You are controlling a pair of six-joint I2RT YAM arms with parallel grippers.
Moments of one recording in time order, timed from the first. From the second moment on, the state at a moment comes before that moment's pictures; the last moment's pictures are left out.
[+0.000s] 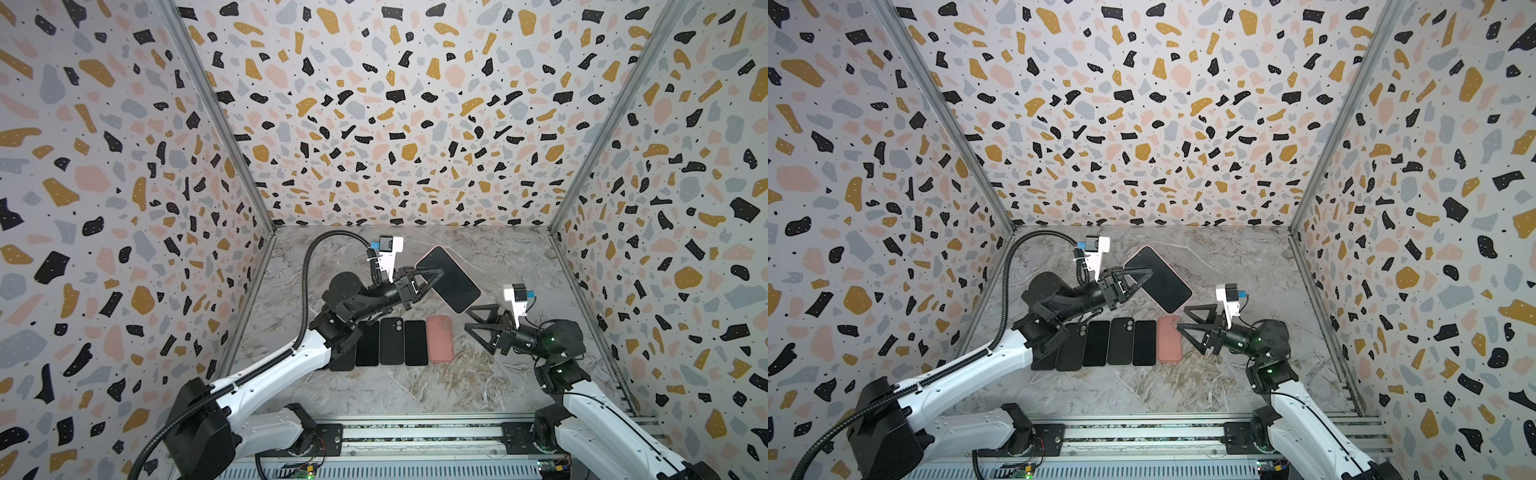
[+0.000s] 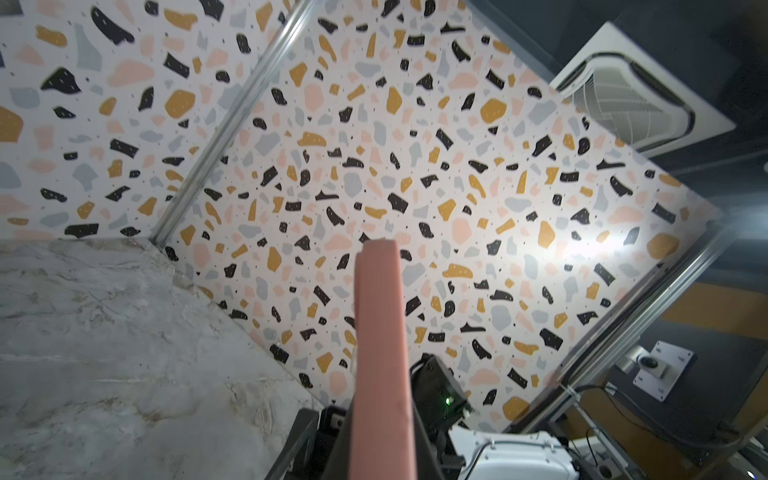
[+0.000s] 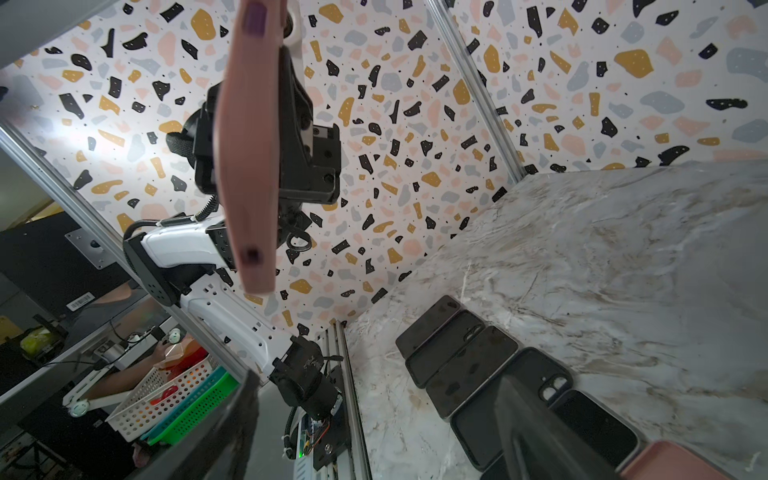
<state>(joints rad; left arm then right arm) -0.74 1.17 0.85 0.64 0.46 -0.89 0.37 0.74 0.26 0.73 -0.89 0.77</state>
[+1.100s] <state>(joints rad) -0.78 1.20 0.66 0.93 0.25 -1.20 0.57 0.91 0.31 1.09 -0.69 0.85</state>
